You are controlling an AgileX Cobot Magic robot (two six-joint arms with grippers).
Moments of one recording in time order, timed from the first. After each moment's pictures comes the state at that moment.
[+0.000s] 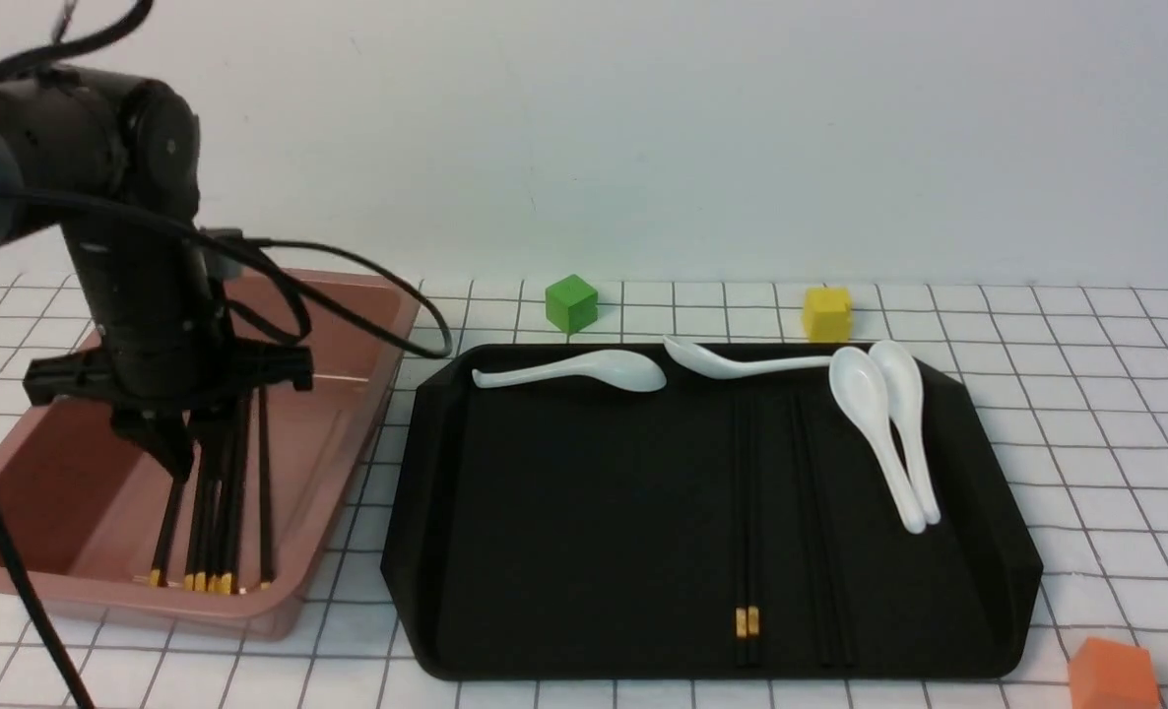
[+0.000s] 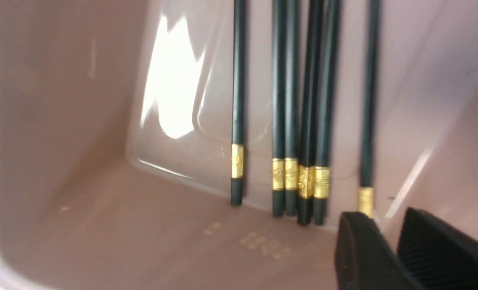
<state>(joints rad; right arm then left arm) 0.13 -0.01 0.02 0.01 0.37 0.06 -0.14 1.84 -1.52 0.09 1.21 -0.38</state>
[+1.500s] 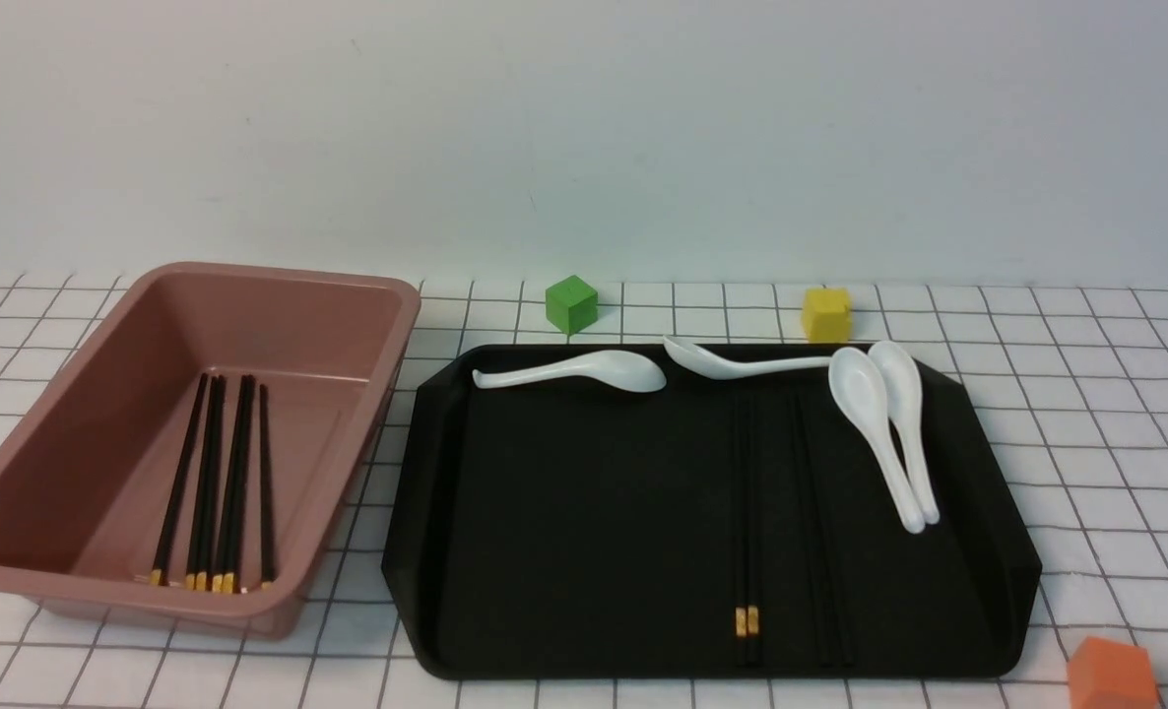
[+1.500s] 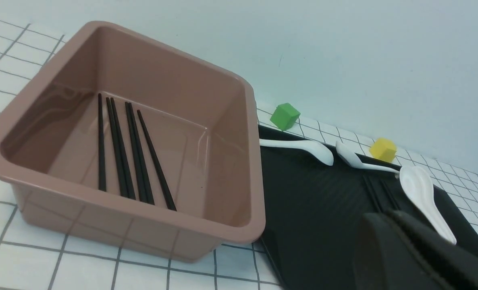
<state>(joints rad) 0.13 -0.01 0.02 0.01 0.37 0.06 -0.14 0.04 -0.27 -0.21 0.47 -0.26</state>
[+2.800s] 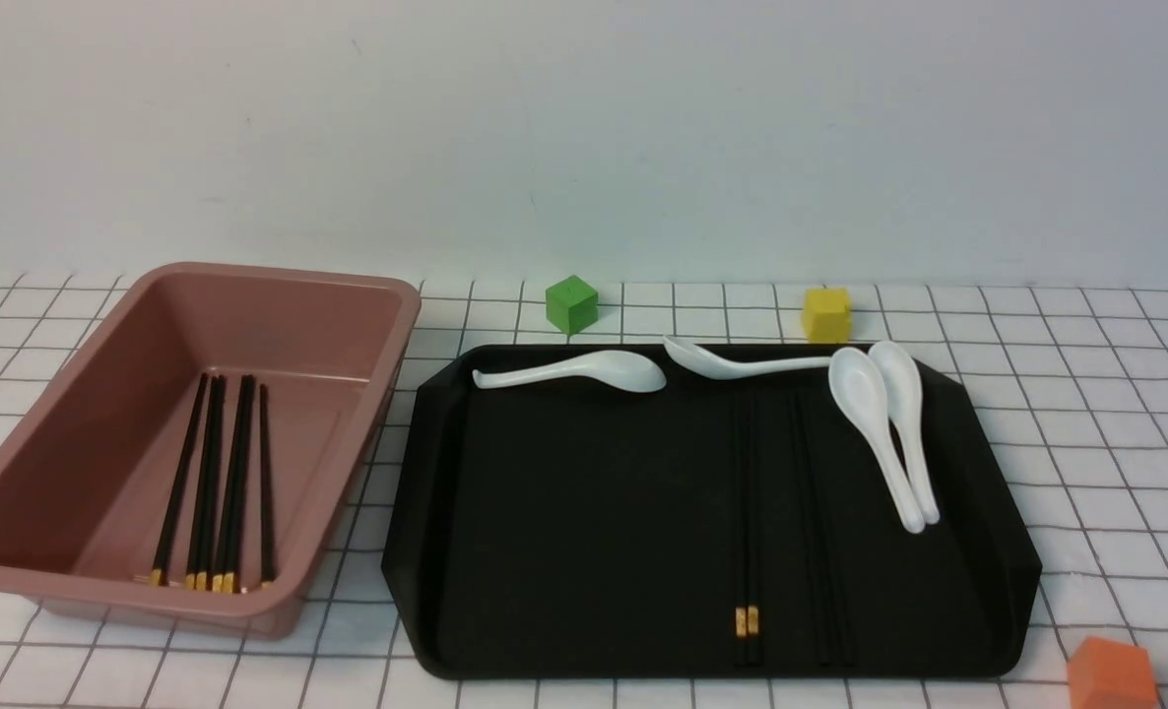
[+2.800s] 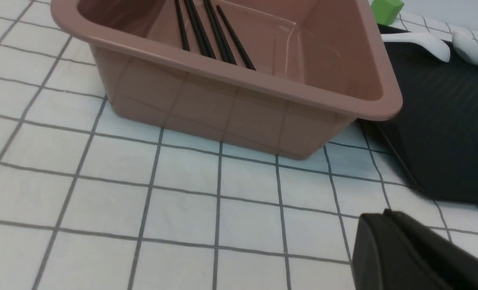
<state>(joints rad) 0.13 -0.01 0.02 0.01 0.37 0.06 -0.14 -0.01 0.03 -0.05 0.40 -0.26</state>
